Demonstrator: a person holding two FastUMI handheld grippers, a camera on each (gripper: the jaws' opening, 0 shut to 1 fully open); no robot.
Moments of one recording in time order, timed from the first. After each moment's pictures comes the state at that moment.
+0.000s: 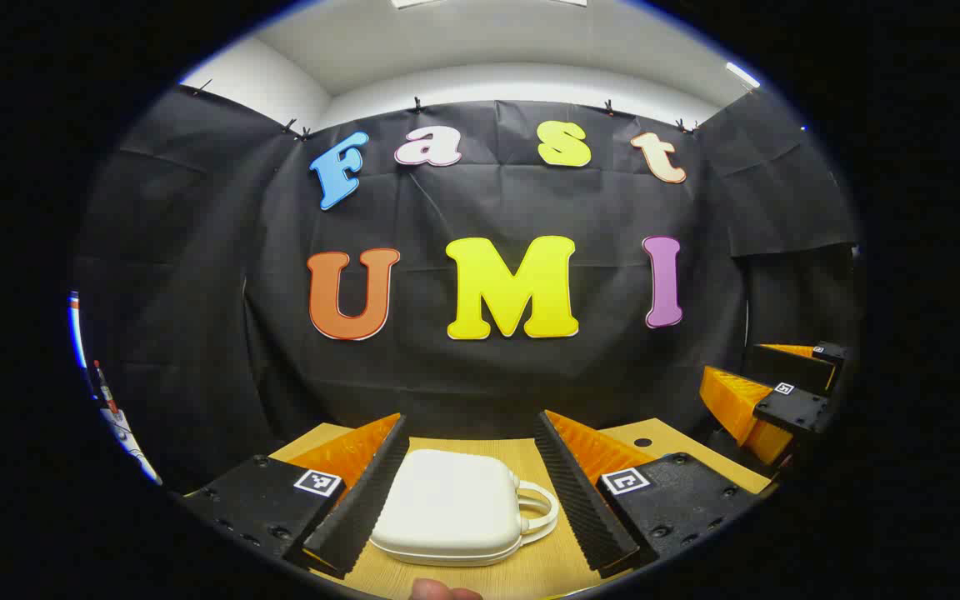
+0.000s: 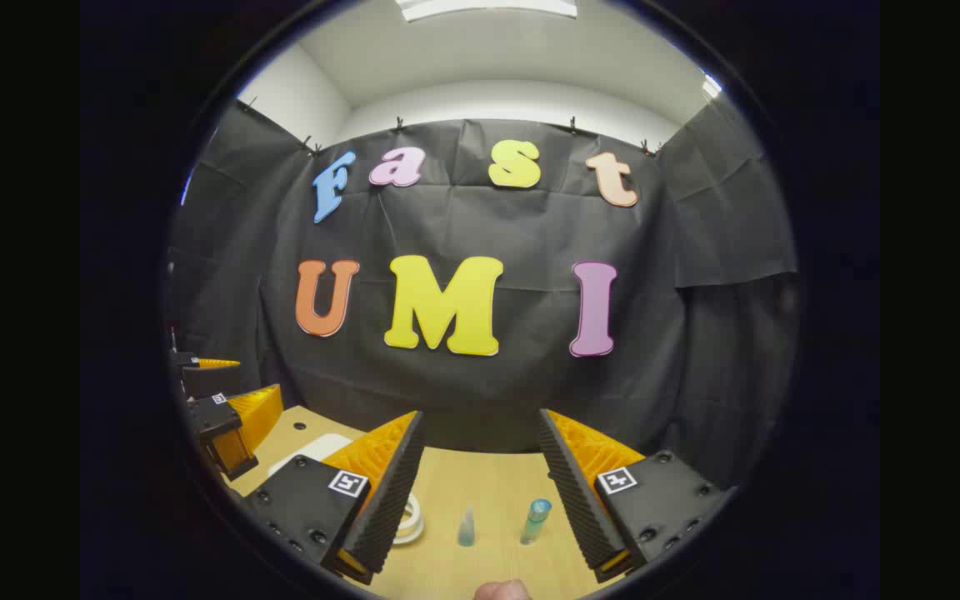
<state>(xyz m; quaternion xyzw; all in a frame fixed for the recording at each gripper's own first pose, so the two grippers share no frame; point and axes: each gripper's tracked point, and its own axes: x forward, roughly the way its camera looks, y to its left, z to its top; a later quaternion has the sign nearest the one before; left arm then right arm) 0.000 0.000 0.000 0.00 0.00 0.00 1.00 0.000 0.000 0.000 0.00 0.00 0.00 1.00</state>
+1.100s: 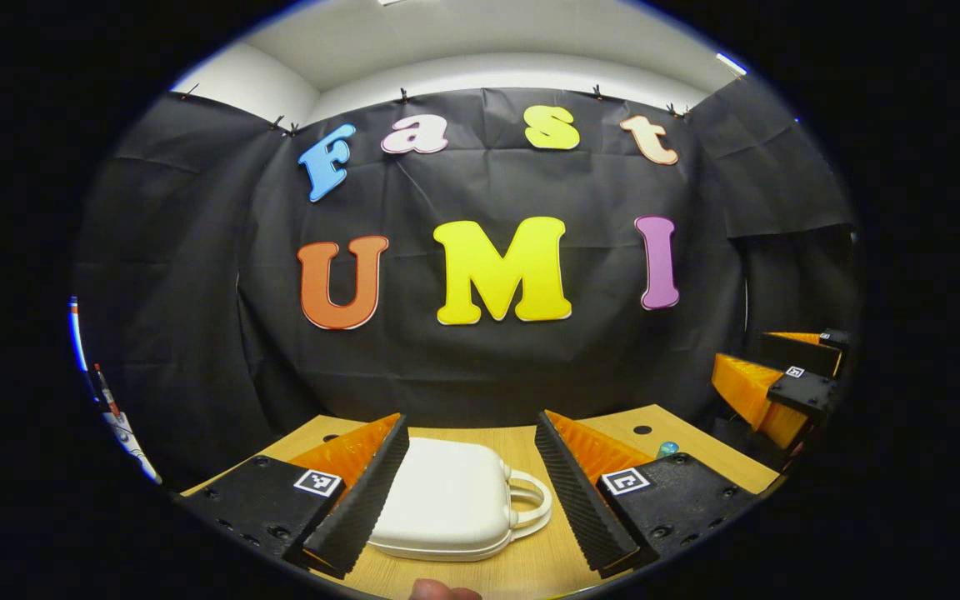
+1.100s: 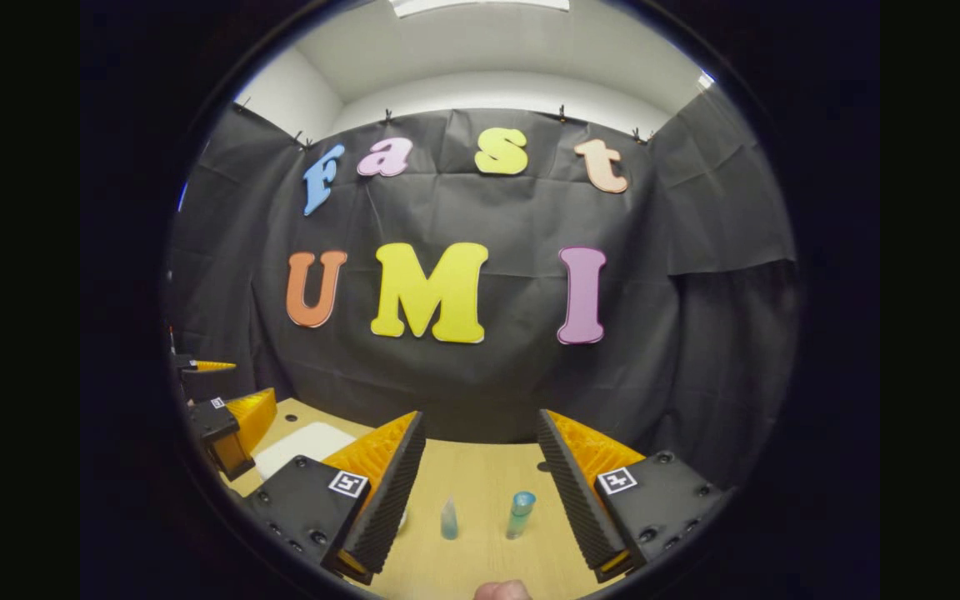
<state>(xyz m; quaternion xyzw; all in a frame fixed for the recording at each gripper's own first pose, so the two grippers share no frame) 0.011 -0.033 -0.036 0.02 0.03 -0.01 1.00 0.007 -0.041 -0.029 0.00 0.02 -0.01 1.00</state>
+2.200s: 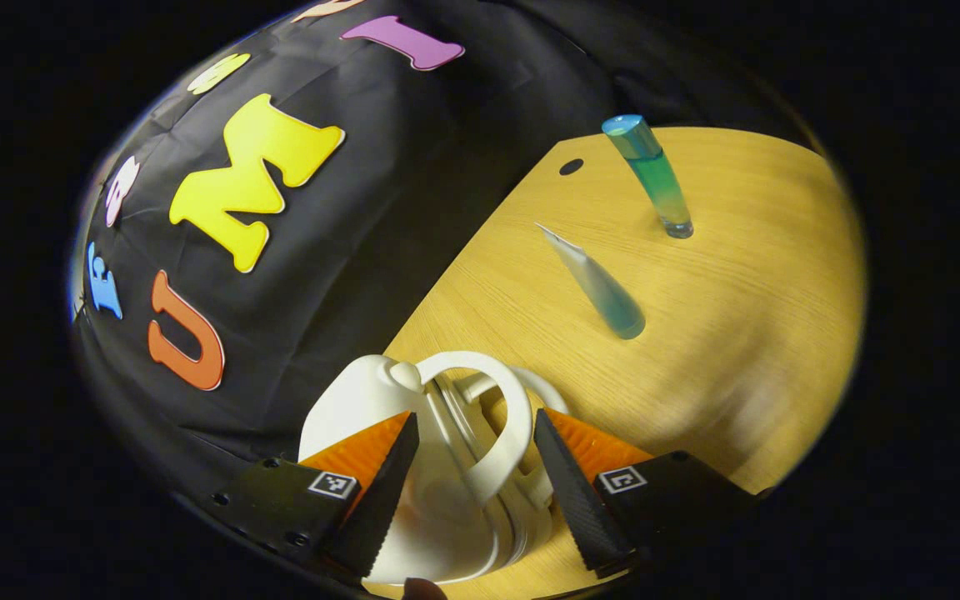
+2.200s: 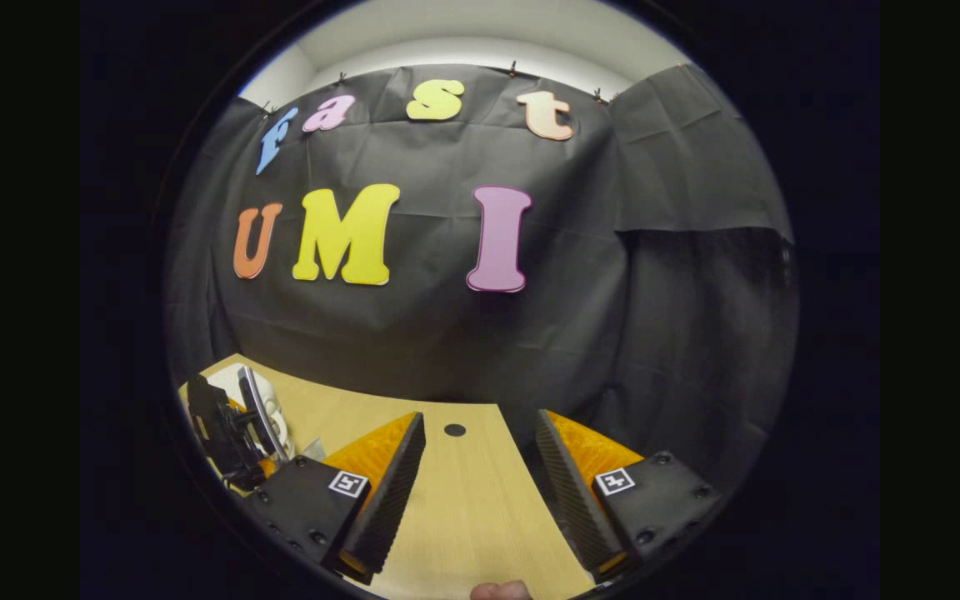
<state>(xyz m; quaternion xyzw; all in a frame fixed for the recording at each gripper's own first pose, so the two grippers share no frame) 0.120 -0.101 -0.278 0.45 0.27 -0.13 0.84 0.031 -0.232 -0.108 -0.01 0.10 -0.09 0.99</state>
